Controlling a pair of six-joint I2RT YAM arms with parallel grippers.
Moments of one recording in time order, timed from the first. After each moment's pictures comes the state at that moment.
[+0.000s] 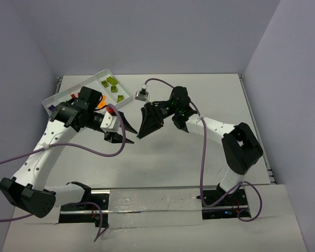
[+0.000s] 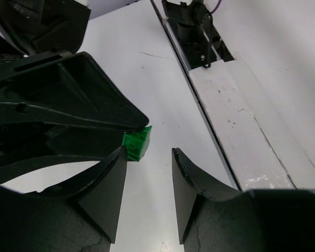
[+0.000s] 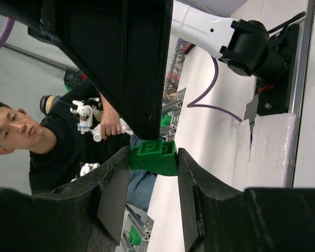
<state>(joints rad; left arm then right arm) -0.42 1.23 1.38 -1.18 1.22 1.23 0.65 1.69 1.13 0.79 -1.46 1.30</state>
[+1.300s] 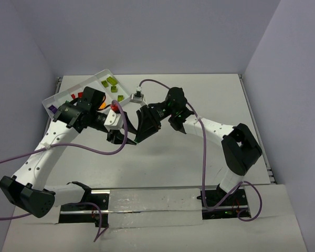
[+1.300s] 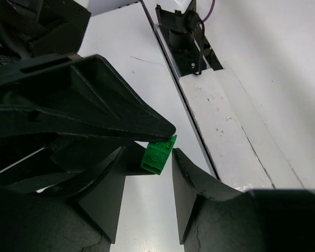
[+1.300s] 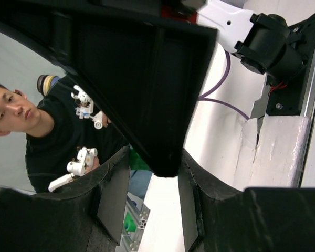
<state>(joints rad) -0.47 1.24 1.36 -1.11 1.22 1.09 0.71 1.69 1.17 0.79 -1.48 1.29</state>
